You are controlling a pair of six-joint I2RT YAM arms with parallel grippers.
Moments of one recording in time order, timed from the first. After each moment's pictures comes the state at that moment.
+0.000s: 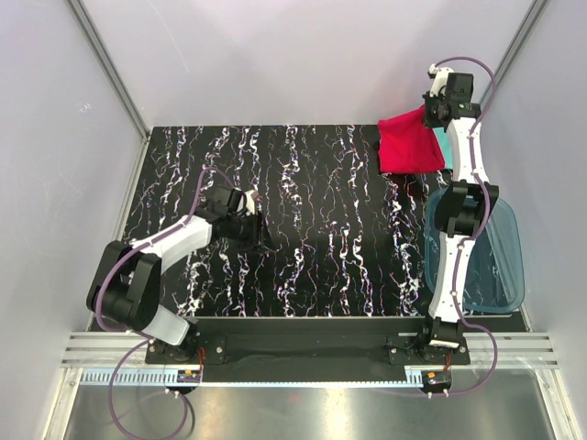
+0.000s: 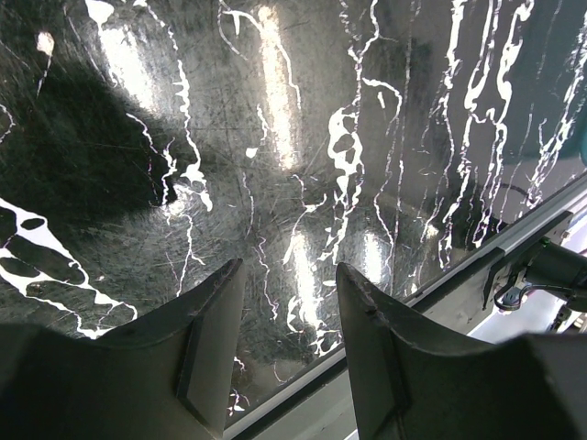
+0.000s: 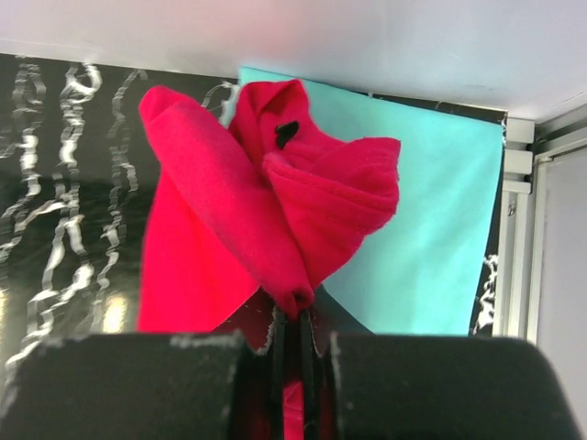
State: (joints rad) left arm -0.38 1.49 0.85 -0.39 0.47 -0.49; right arm -0.11 2.47 2.57 -0.72 -0.15 -0.18
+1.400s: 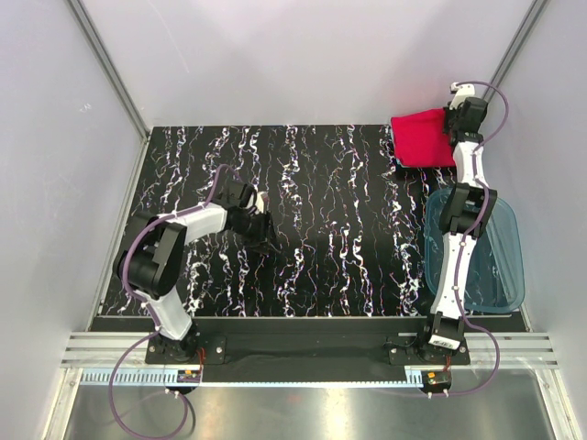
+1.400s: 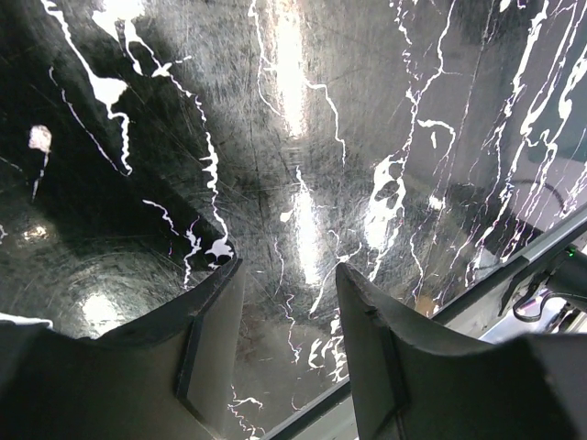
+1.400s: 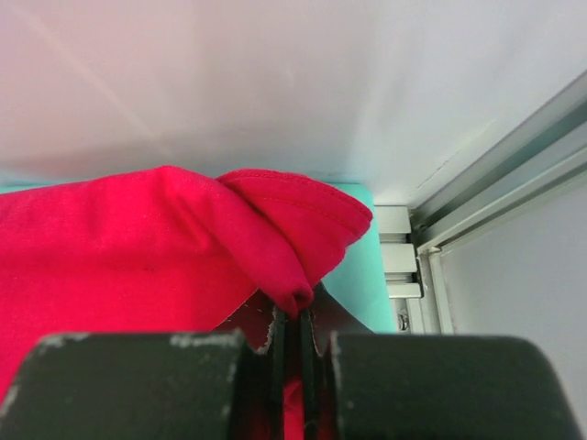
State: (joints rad) left arm -0.38 1.74 0.97 -0.40 0.49 -0.45; right arm -0.25 2.79 2.62 -0.16 -0.14 -0.22
